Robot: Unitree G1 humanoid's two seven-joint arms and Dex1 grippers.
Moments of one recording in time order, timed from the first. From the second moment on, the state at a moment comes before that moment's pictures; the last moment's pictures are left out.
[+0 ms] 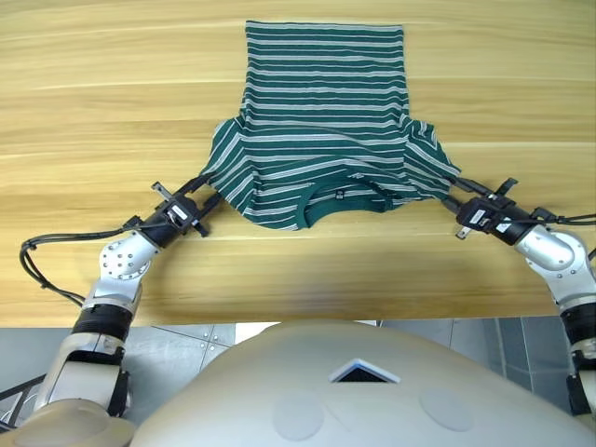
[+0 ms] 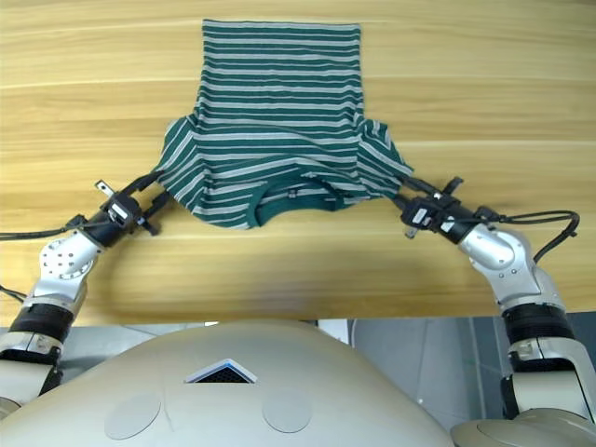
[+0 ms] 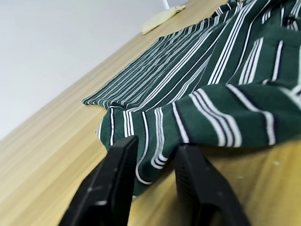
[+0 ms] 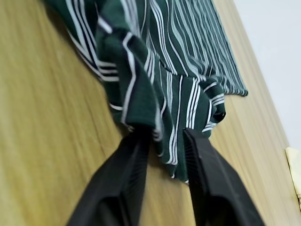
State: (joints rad) left arm 0.15 0.63 -0.18 0.50 -0.12 -0.81 -0.52; right arm 0.13 -0.84 0.15 0.40 -0.18 -0.74 0.42
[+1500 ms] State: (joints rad) left arm -0.04 0.81 -0.38 0.31 0.43 -0.84 -0.43; right arm -0.17 -0.68 0.22 0.52 -0.43 -0.72 0.41
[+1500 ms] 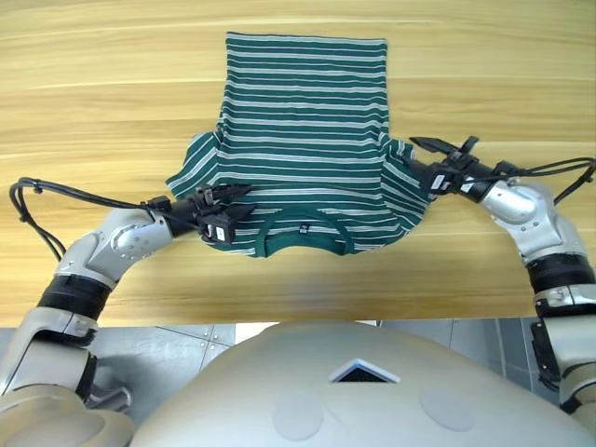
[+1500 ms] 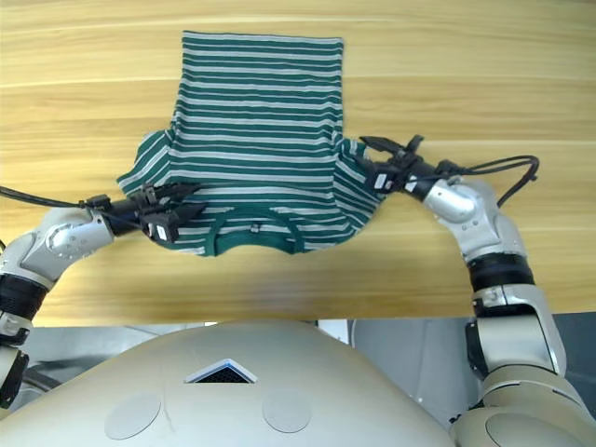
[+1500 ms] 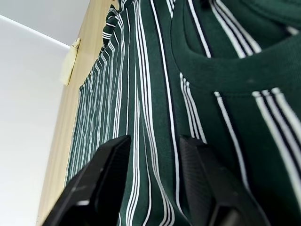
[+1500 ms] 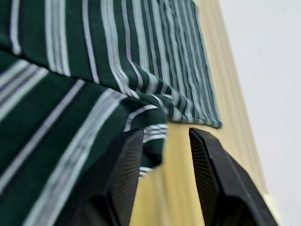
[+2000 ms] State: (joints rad) left arm 0.00 0.77 -0.38 0.29 0.38 -0.85 -0.46; right arm -0.07 -0.72 0.20 0.44 -0.49 -0.66 0.32
